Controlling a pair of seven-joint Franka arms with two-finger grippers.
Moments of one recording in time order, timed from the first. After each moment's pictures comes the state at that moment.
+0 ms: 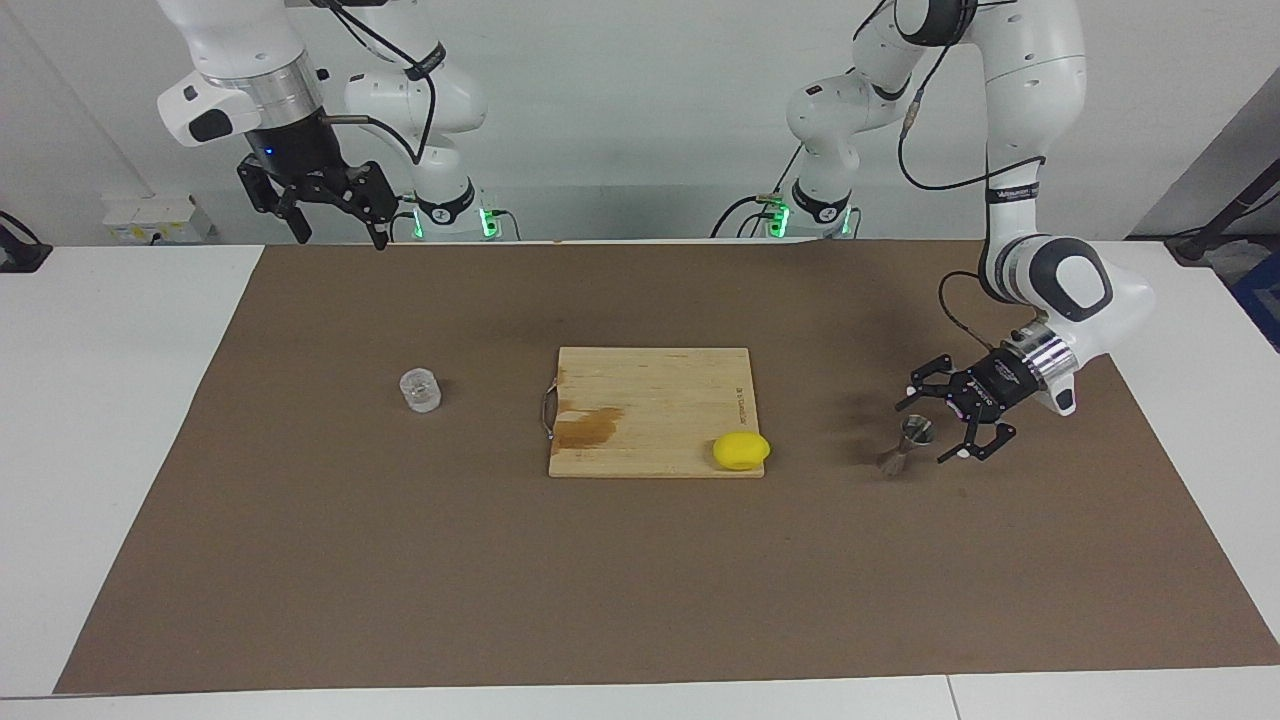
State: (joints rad) left arm 0.26 0.33 -0.09 -1.98 -1.26 2.06 -0.99; right arm -0.02 -0.09 0.09 -1.60 0.02 1.56 0.24
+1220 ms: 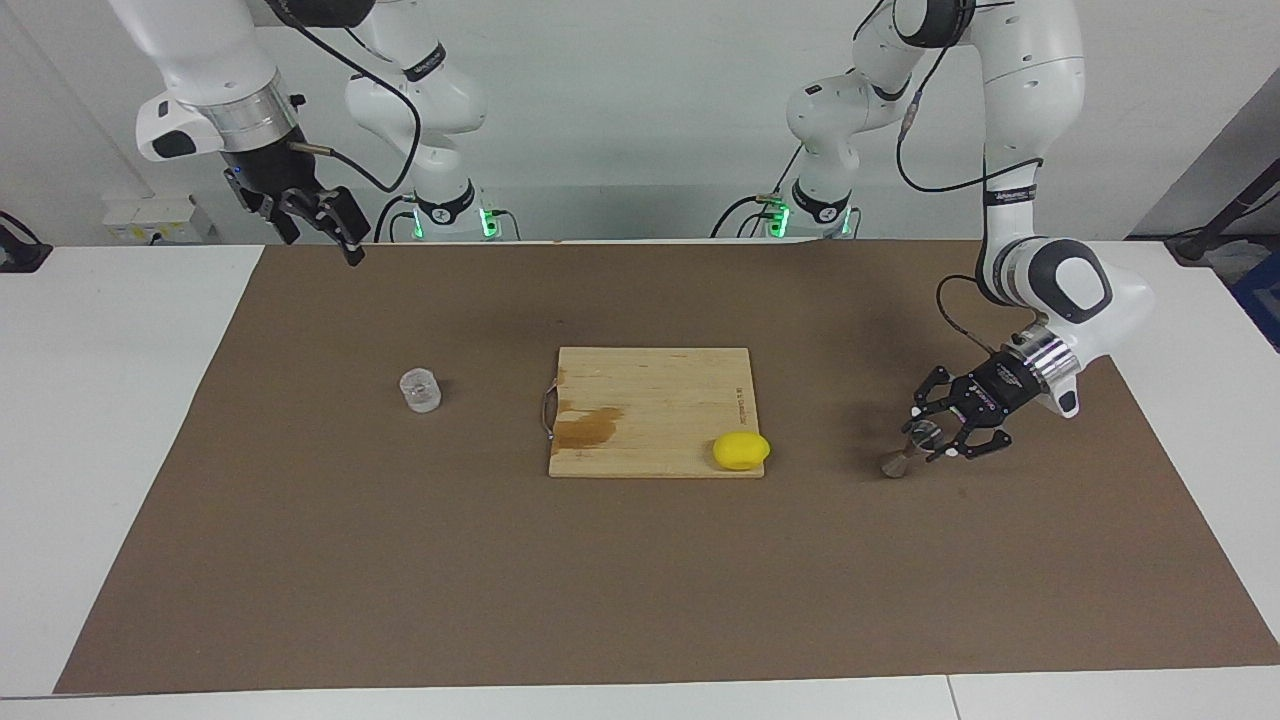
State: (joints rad) left arm 0.26 0.33 -0.09 -1.95 -1.28 2.05 -0.99; right arm -0.06 -0.07 0.08 -1.62 0.03 1.54 0.51
